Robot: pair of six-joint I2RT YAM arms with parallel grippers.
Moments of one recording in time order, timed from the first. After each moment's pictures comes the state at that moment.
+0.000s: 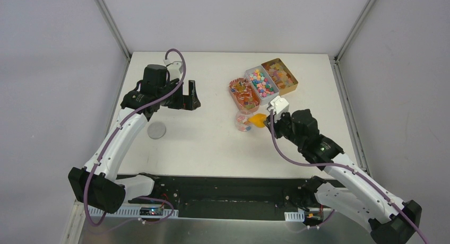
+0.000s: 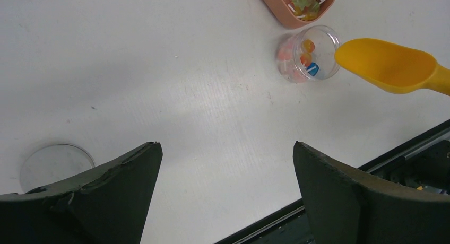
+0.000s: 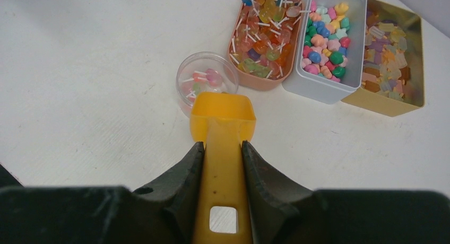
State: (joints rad) left arm -0.30 1.20 1.21 -0.73 0.26 -0.23; right arm 0.69 0.80 0.69 -0.30 0.03 -0.17
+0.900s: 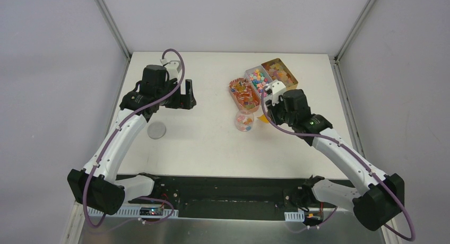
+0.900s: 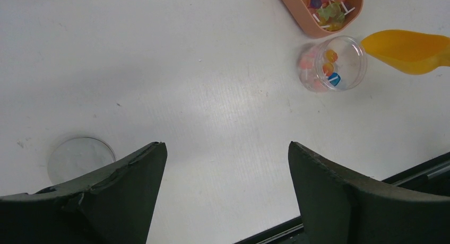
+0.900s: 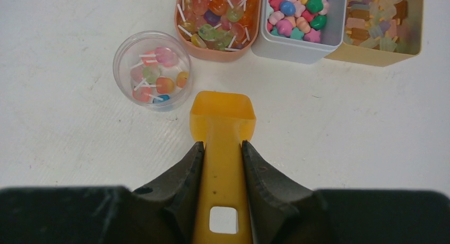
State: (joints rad) left arm -0.30 1.18 1.21 -0.74 0.17 -0.22; right arm 0.54 1.08 0.88 -0.42 0.05 -0.14
